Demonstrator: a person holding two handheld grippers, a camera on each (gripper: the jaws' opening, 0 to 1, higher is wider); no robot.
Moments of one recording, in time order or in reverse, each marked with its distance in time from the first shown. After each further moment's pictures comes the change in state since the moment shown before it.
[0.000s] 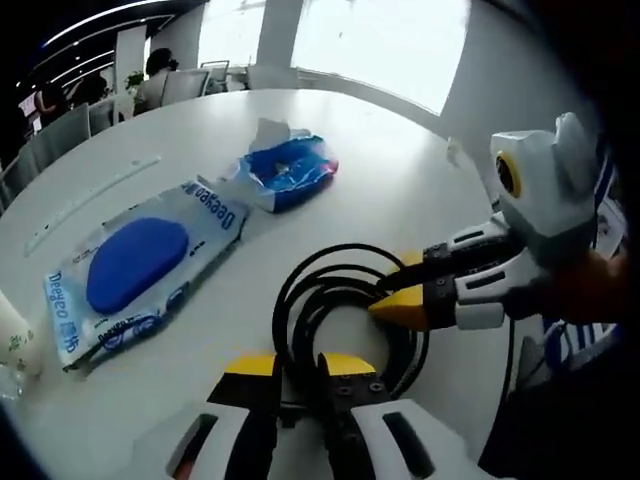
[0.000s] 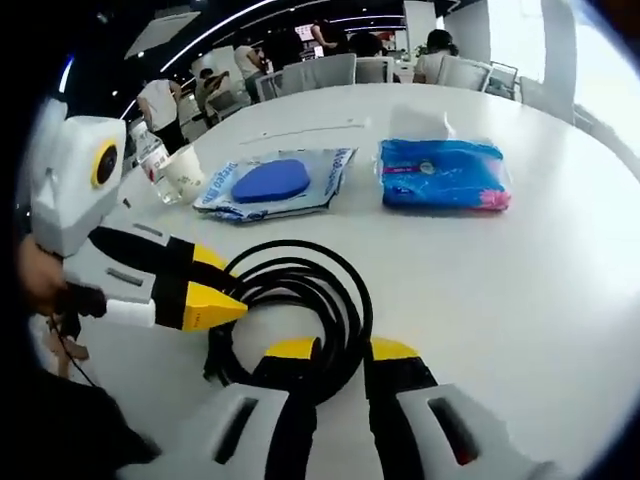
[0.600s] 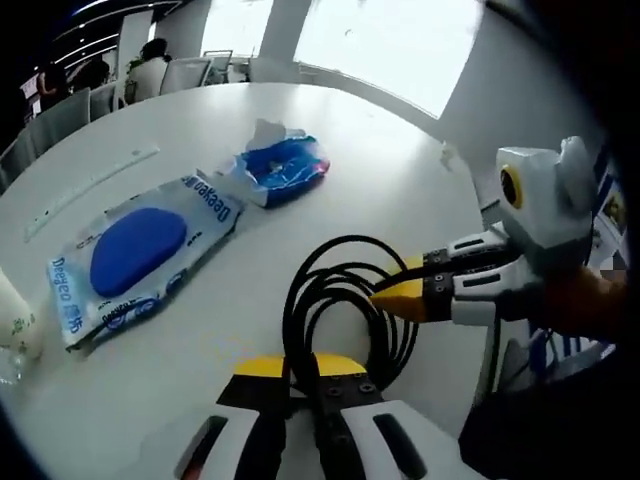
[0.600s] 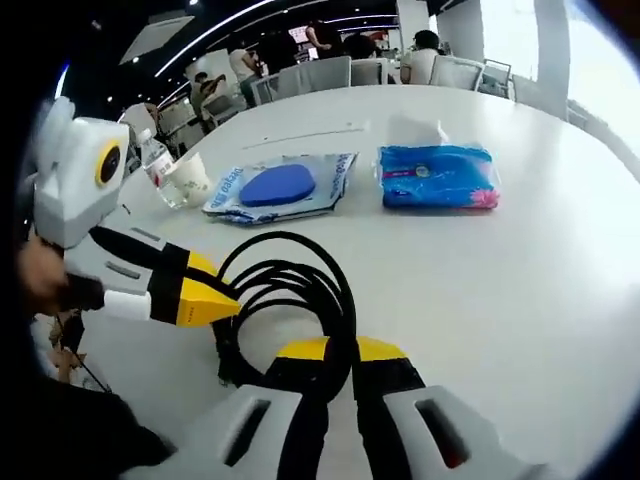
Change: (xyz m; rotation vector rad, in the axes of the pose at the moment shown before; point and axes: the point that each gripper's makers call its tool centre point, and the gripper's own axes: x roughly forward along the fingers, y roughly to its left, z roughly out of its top) left arm -0.029 -0.017 -0.003 -0.028 0.032 -0.043; right arm -0.030 0.008 0.004 0.021 -0.010 -0.030
